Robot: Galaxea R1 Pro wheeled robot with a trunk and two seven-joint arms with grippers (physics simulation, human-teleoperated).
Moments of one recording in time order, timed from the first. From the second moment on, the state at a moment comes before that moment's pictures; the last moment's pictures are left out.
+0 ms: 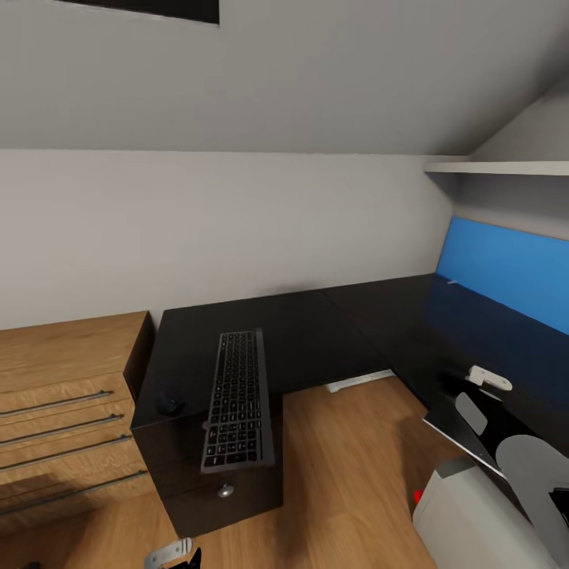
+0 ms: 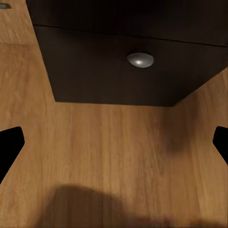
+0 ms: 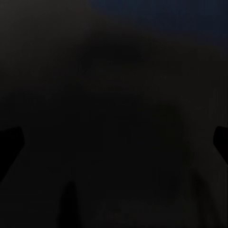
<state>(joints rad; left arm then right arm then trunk) -0.03 0.04 -0.18 -0.85 0.46 -0.07 0.14 -0.90 -0.31 0.00 -0.34 -0.48 0.05 -0.22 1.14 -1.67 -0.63</state>
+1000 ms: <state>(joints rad) -0.03 0.04 -0.18 -0.82 0.45 -0.07 0.14 -0.90 -0.31 0.00 -0.36 -0.43 0.25 -0.35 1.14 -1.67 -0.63</state>
